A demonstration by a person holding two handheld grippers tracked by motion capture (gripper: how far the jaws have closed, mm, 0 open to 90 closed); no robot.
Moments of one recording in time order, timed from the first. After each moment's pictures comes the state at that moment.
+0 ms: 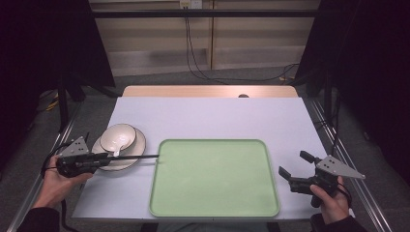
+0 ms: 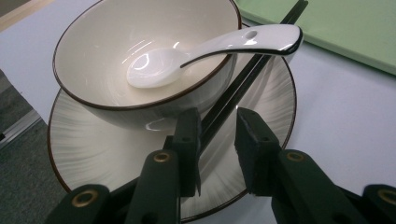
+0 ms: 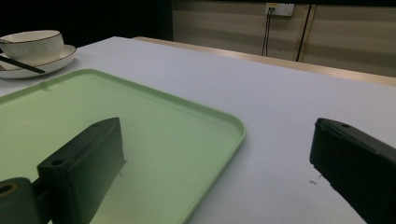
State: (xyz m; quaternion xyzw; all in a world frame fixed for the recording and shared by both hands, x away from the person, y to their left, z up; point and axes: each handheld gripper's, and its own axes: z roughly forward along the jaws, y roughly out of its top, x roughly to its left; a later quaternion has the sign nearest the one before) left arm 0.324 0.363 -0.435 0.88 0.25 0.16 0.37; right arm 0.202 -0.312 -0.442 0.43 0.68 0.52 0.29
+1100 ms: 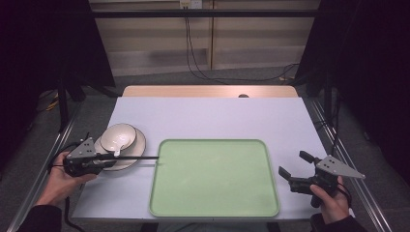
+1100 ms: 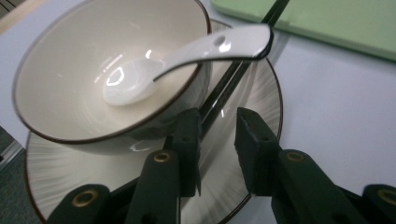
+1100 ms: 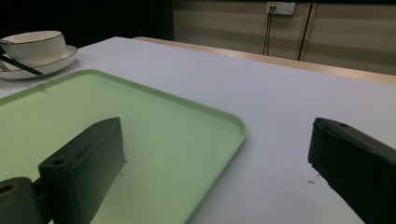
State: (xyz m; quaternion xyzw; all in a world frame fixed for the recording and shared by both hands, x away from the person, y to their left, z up) left arm 0.327 0.350 -0.435 0.90 0.20 0.16 0.35; right arm 0.202 -0.312 -0.442 0.43 0.68 0.52 0.29
